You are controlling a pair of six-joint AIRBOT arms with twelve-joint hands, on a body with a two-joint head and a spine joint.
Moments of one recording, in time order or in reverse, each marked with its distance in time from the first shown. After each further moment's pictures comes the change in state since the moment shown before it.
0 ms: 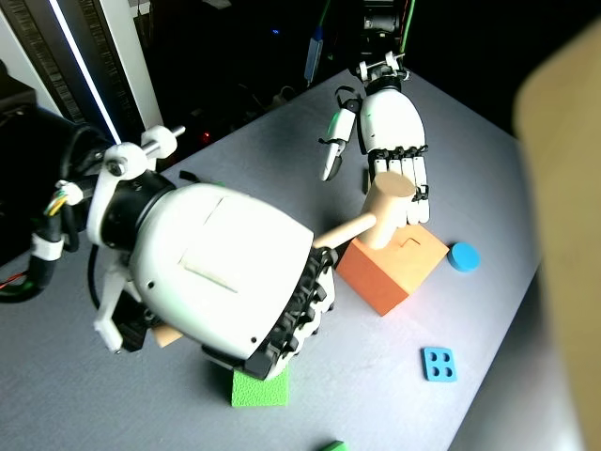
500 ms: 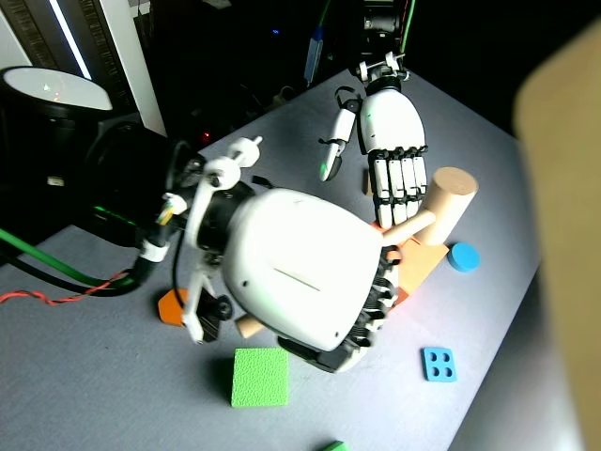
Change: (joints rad) left arm 0.000 0.000 0.001 0.000 0.002 -0.003; right arm 0.026 -0.190 0.187 -0.017 0.017 -0.002
